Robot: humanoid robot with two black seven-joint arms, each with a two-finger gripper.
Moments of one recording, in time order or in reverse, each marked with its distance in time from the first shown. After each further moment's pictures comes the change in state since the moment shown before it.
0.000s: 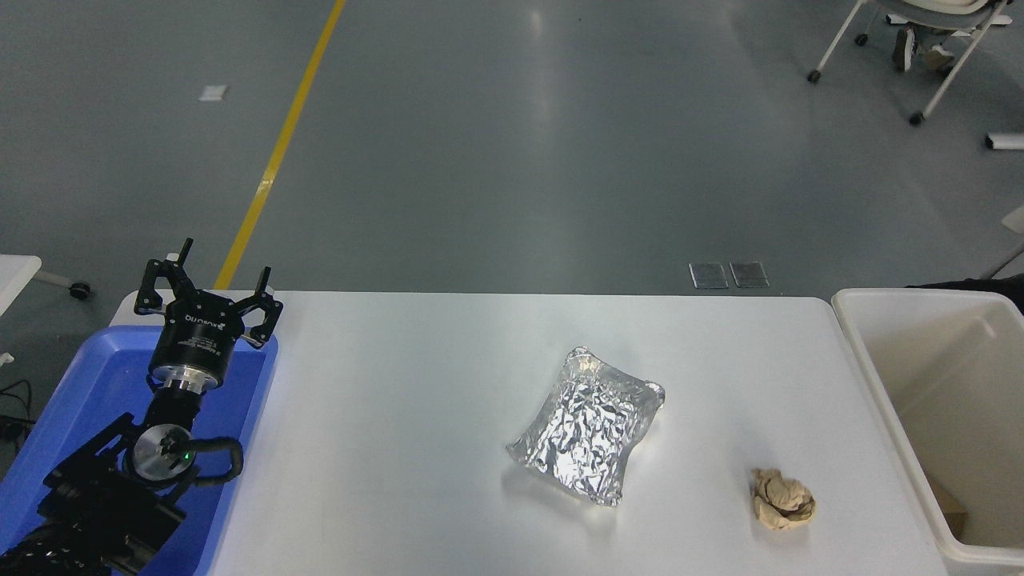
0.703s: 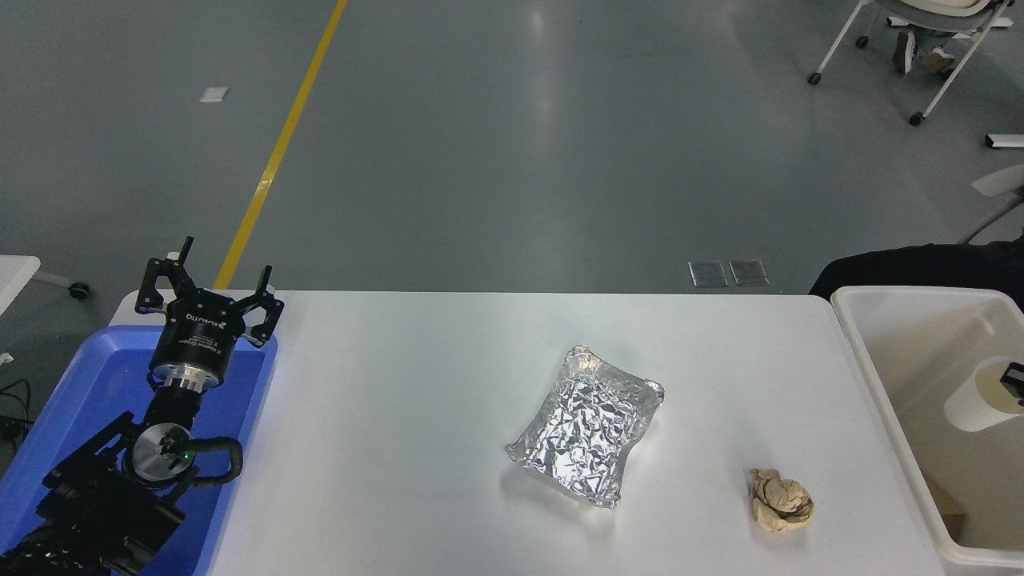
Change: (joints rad) left arm 0.000 0.000 0.000 0.000 0.000 0.000 0.000; right arm -0.665 0.197 0.637 -0.286 0.104 -0.183 -0.119
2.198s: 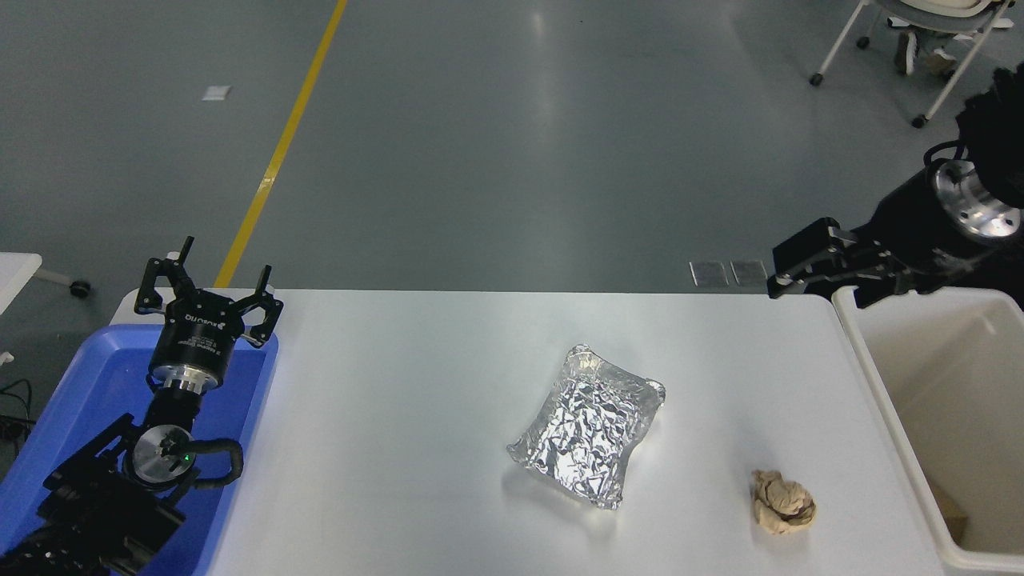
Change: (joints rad) left arm 0.001 0.000 0.000 0.000 0.000 0.001 0.000; right arm 1.530 0.157 -0.768 1.135 0.339 0.470 -0.009
